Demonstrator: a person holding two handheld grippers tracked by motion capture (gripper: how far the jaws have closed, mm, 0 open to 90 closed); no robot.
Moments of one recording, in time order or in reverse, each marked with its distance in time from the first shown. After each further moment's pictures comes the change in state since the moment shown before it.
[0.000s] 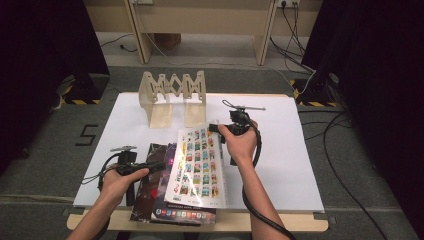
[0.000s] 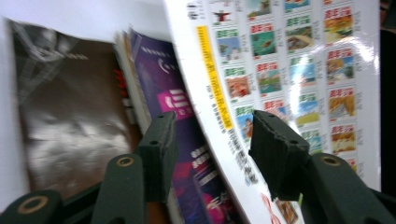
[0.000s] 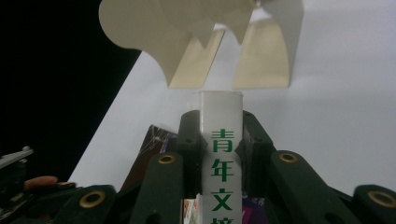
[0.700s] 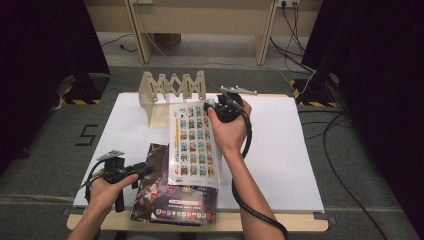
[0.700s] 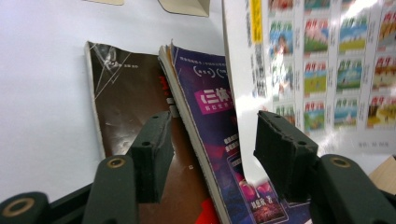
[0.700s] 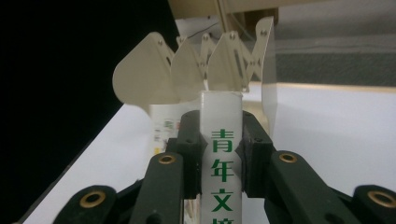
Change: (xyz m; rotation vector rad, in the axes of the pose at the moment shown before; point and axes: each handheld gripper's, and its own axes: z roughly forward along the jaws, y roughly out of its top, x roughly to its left) left arm 0.005 -0.012 -0.028 -0.055 0.096 0.050; right arm 0.063 0.034 -0.016 -0.206 -0.156 -0.191
